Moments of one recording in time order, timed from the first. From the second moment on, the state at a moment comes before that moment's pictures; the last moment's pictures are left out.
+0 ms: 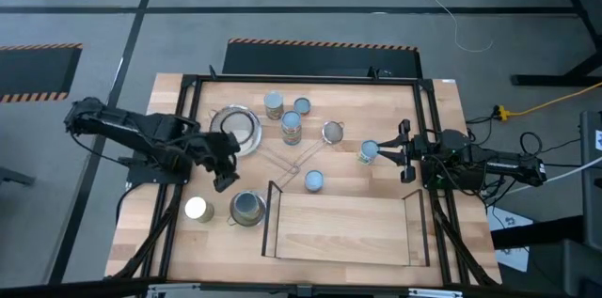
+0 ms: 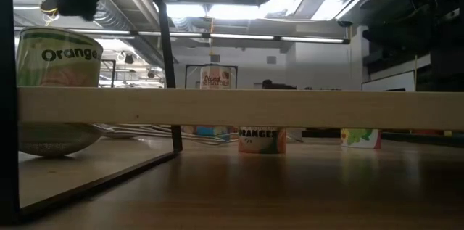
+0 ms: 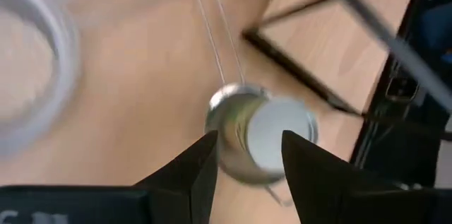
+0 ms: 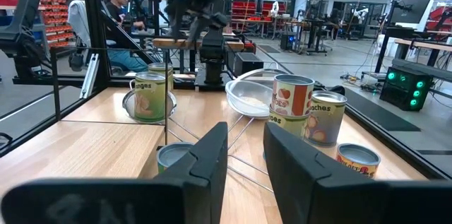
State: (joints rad) left arm -0.21 1.03 0.97 -0.93 0.06 -0.84; right arm -0.10 0.00 0.01 0.03 -0.07 -0.03
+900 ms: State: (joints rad) left arm -0.27 1.31 0.97 -0.95 0.14 -1.02; right arm -0.10 0.00 0.01 0.03 -0.07 -0.03
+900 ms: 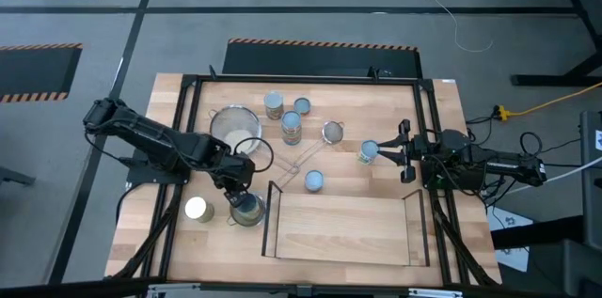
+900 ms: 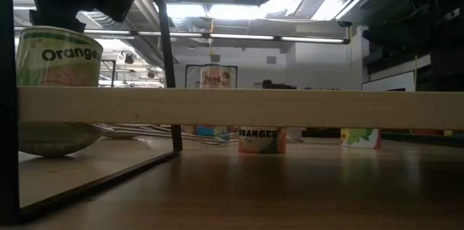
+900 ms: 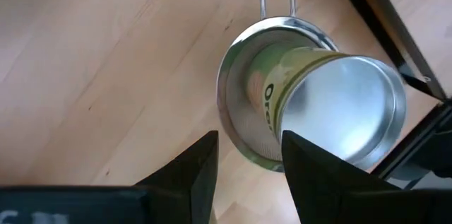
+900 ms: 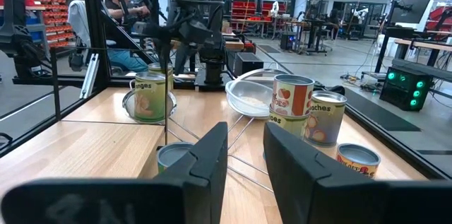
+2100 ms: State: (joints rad) left arm -0.27 1.36 0.97 -0.93 0.15 -1.02; right arm -0.10 0.00 0.01 0.03 -0.07 -0.03
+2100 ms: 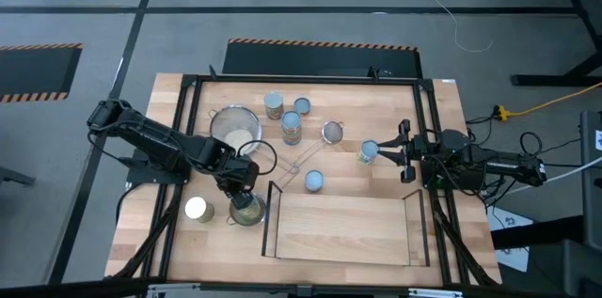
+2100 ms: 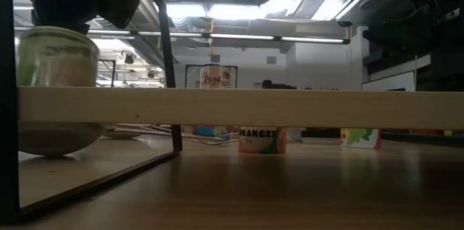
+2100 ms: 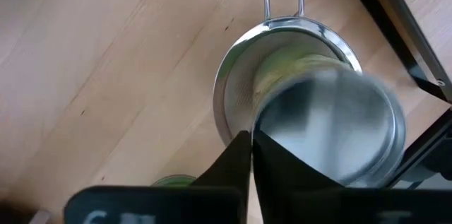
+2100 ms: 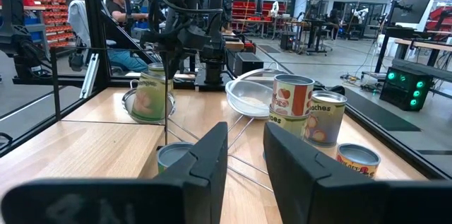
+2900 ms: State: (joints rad) left arm -0.27 1.26 1.03 -0.93 0.17 -0.88; right arm -0.10 0.00 0.01 0.03 -0.07 -0.03
